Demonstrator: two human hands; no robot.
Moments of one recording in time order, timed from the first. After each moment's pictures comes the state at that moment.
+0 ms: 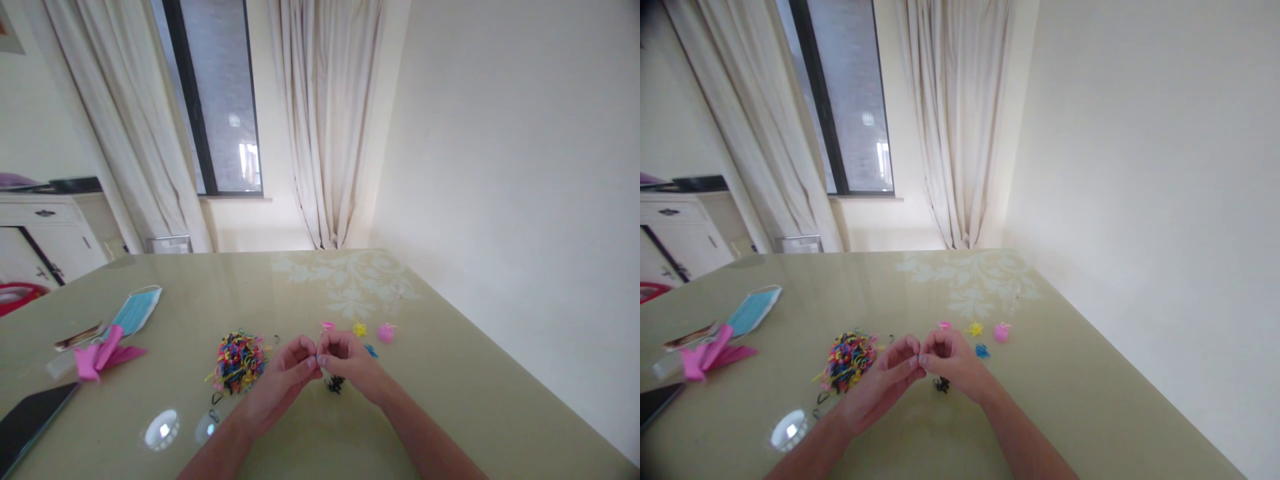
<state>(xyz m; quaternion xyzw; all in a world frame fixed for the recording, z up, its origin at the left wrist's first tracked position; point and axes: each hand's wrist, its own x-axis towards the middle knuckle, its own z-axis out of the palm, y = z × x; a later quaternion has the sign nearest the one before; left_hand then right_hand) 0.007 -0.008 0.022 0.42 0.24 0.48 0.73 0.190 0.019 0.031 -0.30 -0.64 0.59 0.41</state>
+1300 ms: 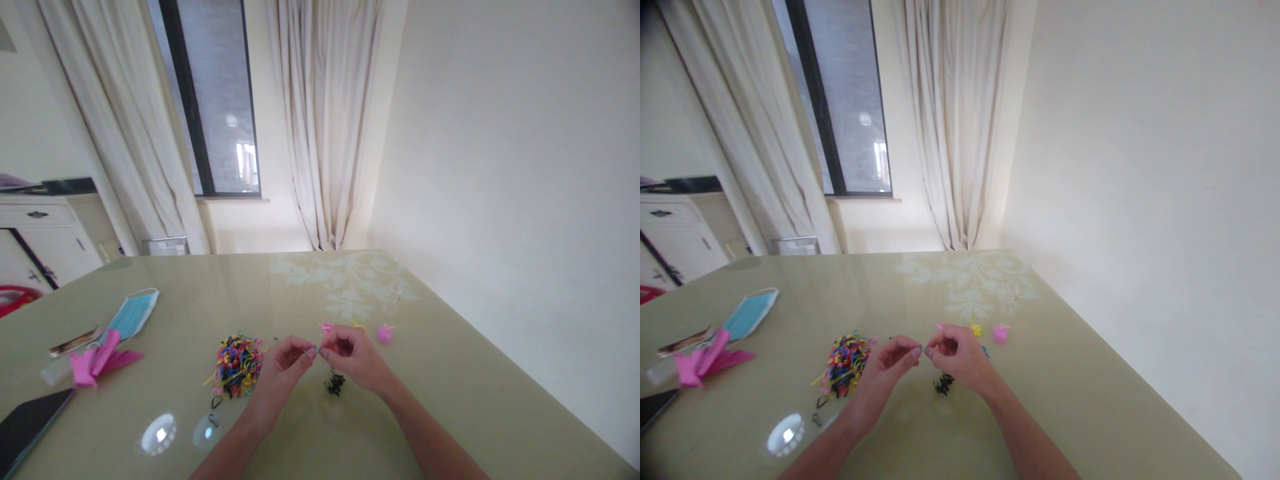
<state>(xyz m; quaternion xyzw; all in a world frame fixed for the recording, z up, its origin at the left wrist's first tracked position) 0.007 0.000 0.013 0.53 0.41 0.53 0.52 0.202 0.030 0.028 -0.39 -0.71 0.41 0.42</state>
